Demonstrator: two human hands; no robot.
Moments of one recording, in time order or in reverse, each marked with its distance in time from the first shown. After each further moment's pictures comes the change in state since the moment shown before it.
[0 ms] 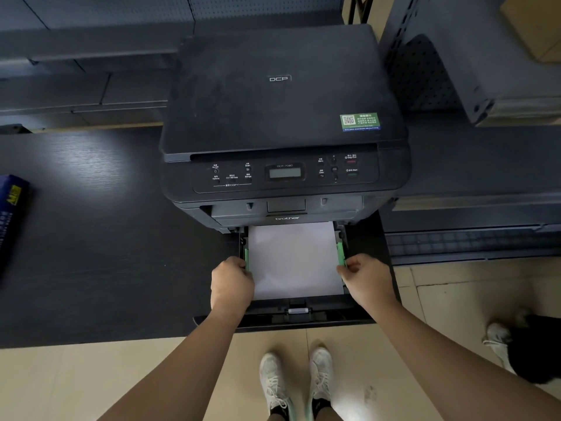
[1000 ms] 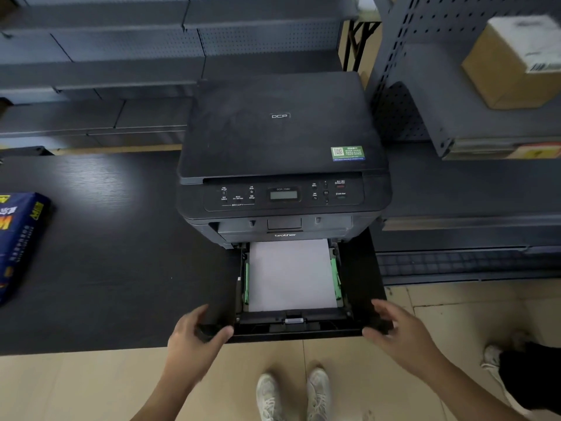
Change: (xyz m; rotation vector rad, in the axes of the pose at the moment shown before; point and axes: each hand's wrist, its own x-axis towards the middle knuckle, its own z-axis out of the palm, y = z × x) left_hand -0.073 -0.082 -0.054 -0.085 0.018 -0.002; right_hand -0.065 0.074 -0.069 0.119 -0.286 -0.035
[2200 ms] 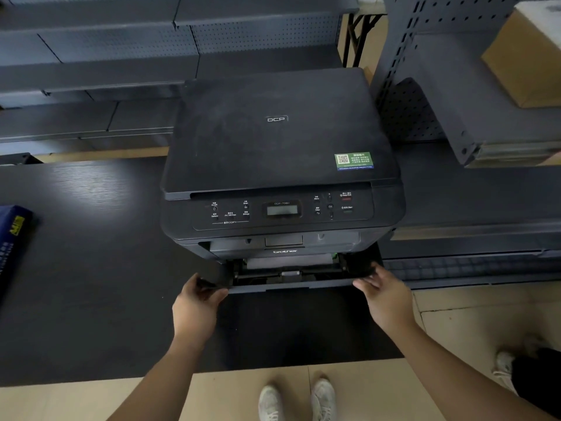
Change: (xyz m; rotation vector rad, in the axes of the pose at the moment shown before) left_hand 0.097 0.056 0.017 -0.172 0.105 -0.061; right_hand 0.100 -0.056 0.014 0.195 0.294 0.047
